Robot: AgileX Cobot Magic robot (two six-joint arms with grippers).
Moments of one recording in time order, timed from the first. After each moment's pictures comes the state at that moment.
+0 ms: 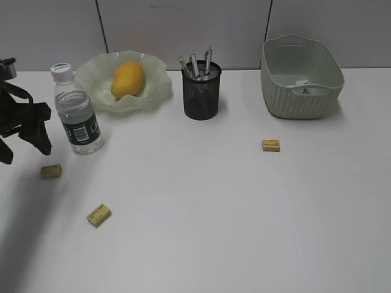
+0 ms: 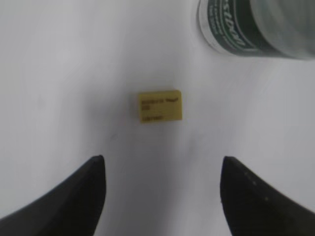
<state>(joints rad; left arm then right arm) -0.08 1.74 -1.11 -0.16 0.84 -0.15 0.12 -0.01 -0.50 0.02 1.05 0.01</state>
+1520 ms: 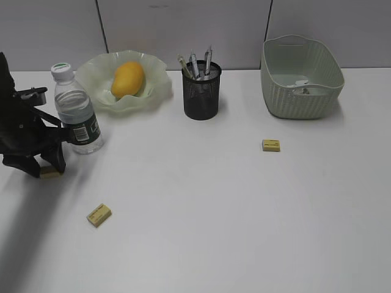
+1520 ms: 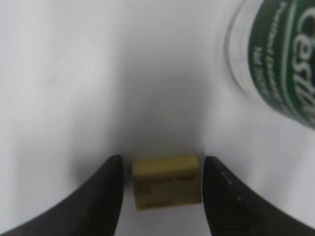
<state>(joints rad) -0.11 2.00 -1.20 -0.12 0.72 -0.17 0.12 -0.01 -0.50 0.02 1.05 0.01</state>
